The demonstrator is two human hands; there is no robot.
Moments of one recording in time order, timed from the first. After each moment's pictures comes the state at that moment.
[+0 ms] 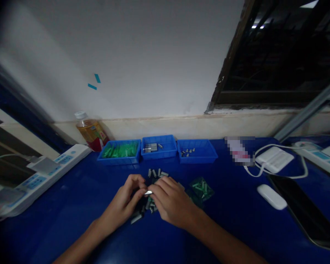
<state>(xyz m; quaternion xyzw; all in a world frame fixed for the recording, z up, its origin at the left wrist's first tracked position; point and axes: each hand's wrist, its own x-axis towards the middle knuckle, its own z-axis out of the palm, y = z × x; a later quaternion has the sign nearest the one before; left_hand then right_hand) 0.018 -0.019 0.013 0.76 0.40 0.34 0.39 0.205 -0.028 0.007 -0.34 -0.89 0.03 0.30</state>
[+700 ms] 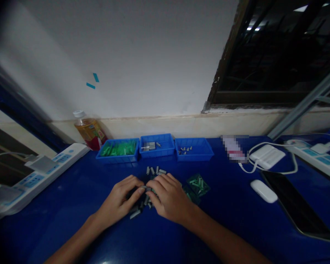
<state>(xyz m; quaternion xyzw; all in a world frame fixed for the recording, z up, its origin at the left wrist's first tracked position) 0.009 -0.017 0.022 0.84 0.37 0.28 0.26 0.203 -0.032 0.006 -0.39 -0.86 0.04 0.33</state>
